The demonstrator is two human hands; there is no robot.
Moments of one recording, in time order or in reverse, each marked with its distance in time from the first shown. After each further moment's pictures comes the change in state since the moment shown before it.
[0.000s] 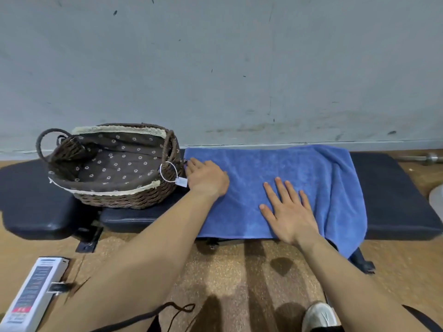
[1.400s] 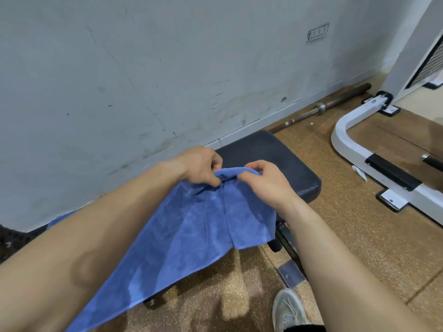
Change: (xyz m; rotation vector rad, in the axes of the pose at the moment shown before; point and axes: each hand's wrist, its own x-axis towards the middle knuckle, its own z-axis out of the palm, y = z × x) left_hand -0.002 0.285 -0.015 0.256 -0.226 1.016; right_hand -0.037 0.187 -0.078 1.198 0.317 0.541
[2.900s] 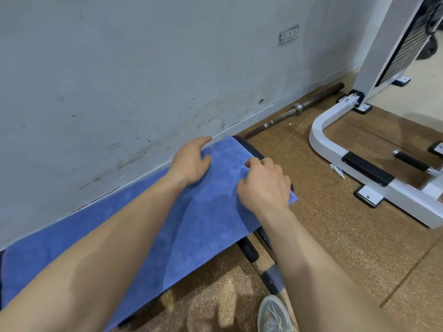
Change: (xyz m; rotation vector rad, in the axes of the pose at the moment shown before) left_hand 0.077 0.025 0.037 -0.334 0.417 -0.101; right_hand 0.012 0.013 -0.035 -0.695 0.272 -0.005
